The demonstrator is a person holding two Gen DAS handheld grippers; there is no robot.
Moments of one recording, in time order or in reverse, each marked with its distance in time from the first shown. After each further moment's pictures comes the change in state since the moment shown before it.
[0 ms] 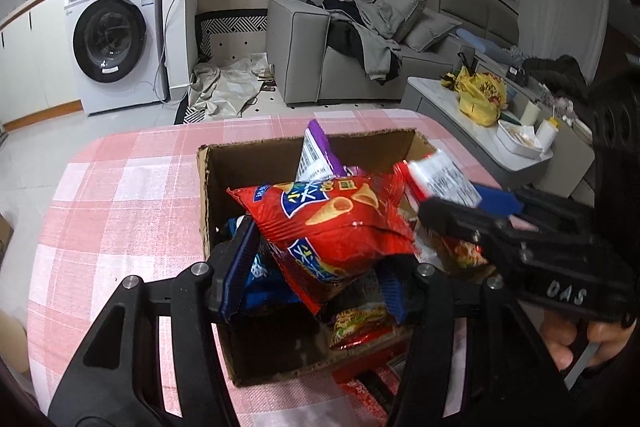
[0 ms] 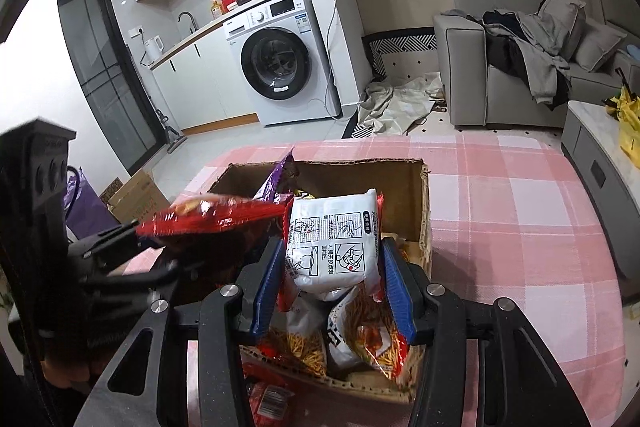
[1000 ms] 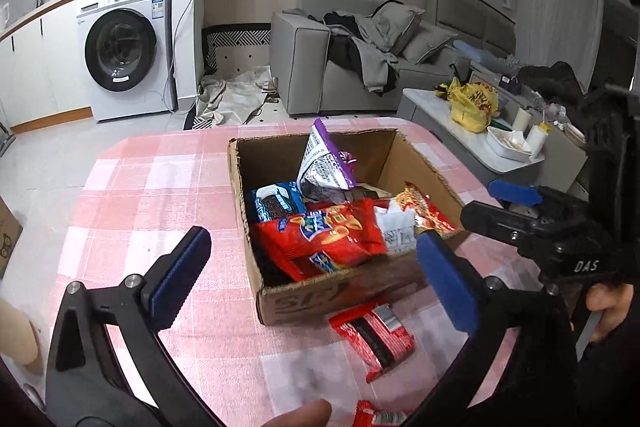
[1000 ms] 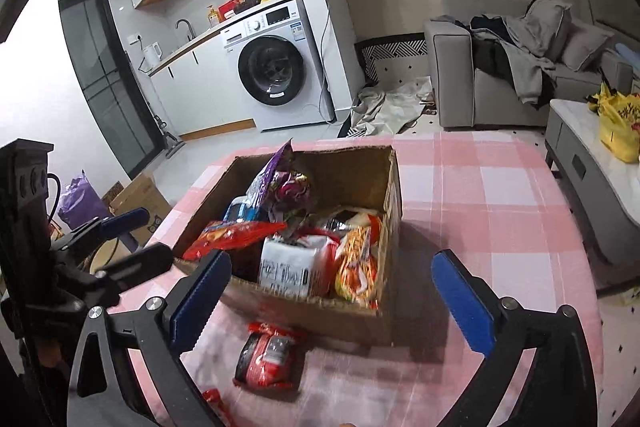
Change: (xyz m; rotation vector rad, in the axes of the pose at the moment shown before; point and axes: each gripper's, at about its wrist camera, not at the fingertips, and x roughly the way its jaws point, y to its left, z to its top) left arm -0.103 0.006 -0.037 -0.011 -0.058 -0.002; right arm -0.062 -0.006 -0.027 0.017 -0.027 -0.015
